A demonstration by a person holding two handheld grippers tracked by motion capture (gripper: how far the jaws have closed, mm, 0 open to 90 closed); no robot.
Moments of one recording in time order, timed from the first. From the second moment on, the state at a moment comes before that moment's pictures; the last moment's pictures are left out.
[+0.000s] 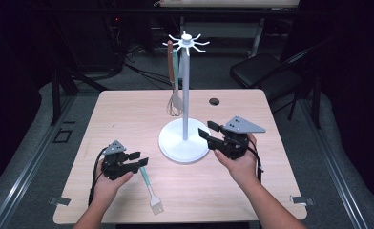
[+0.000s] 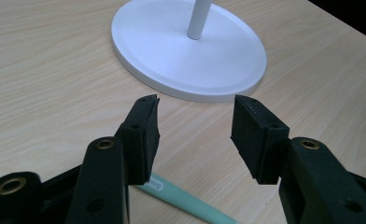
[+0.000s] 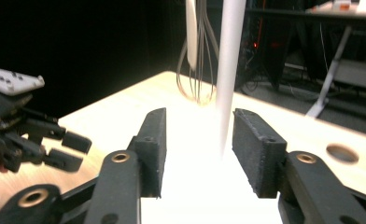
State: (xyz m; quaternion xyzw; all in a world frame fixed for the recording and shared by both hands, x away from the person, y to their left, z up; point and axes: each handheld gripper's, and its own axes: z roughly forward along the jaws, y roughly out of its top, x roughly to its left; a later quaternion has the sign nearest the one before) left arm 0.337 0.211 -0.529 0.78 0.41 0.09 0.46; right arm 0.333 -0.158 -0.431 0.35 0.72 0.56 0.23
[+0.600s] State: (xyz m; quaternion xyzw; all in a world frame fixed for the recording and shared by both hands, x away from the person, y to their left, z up) left arm 0.339 0.216 -0.531 0.78 0.42 0.11 0.45; right arm 0.309 -0.098 -0.542 0.37 0.79 0.47 0.12
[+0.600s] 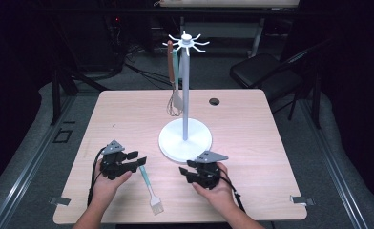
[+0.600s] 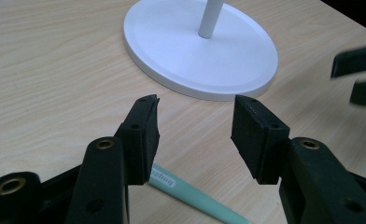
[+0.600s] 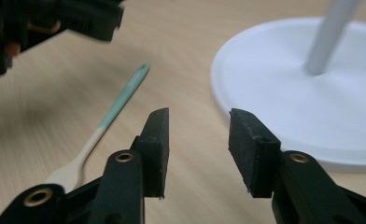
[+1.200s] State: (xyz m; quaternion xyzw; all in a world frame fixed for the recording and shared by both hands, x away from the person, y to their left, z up) left arm 0.340 0.222 -0.533 0.78 0.43 0.11 0.45; right arm 0.291 0.002 -0.580 0.32 0.85 0.42 0.05
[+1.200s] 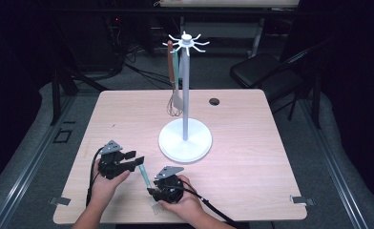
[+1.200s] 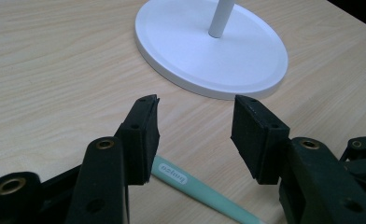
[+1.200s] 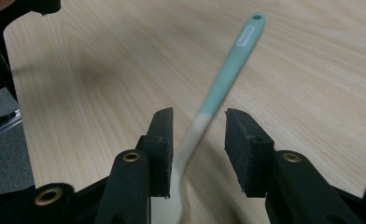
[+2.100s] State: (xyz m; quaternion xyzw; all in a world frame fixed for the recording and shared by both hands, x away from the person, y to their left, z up) left arm 0.339 0.225 -0.532 0.77 0.43 0.11 0.45; right arm 0.295 -0.096 -0.575 0.32 0.87 0.36 0.08
